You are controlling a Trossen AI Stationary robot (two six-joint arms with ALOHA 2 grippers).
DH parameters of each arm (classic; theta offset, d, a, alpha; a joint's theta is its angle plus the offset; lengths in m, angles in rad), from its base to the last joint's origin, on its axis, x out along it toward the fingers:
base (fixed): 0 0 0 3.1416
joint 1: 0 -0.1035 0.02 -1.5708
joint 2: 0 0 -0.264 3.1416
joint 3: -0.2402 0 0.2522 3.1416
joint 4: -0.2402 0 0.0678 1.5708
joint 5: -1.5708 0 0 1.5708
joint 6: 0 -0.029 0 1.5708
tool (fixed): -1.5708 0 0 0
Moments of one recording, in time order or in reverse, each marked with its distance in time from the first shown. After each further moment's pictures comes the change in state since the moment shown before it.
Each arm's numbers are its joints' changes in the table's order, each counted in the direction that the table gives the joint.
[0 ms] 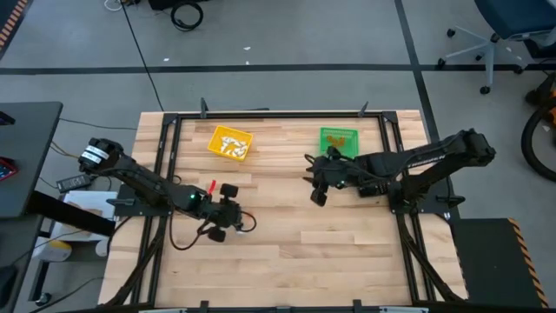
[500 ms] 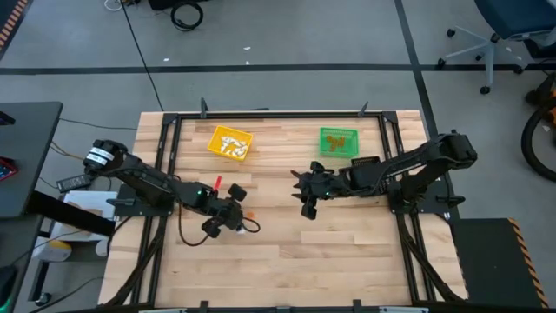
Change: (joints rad) left arm -0.070 -0.060 -0.043 -0.065 0.113 -0.399; right arm -0.018 -0.189 0.084 0.290 -0.131 0.061
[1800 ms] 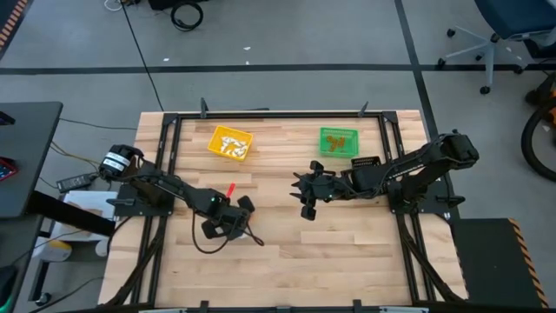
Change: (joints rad) left arm 0.021 -0.169 -0.128 -0.117 0.084 -0.301; right arm -0.033 0.010 -0.001 0.056 0.076 0.059
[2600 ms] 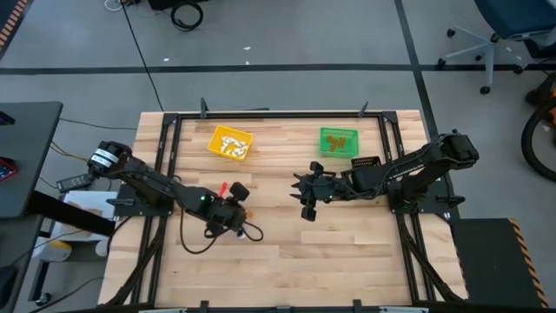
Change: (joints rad) left arm 0.034 0.117 0.001 -0.030 -0.304 0.297; right arm -0.006 0.000 0.000 0.003 -0.002 -0.001
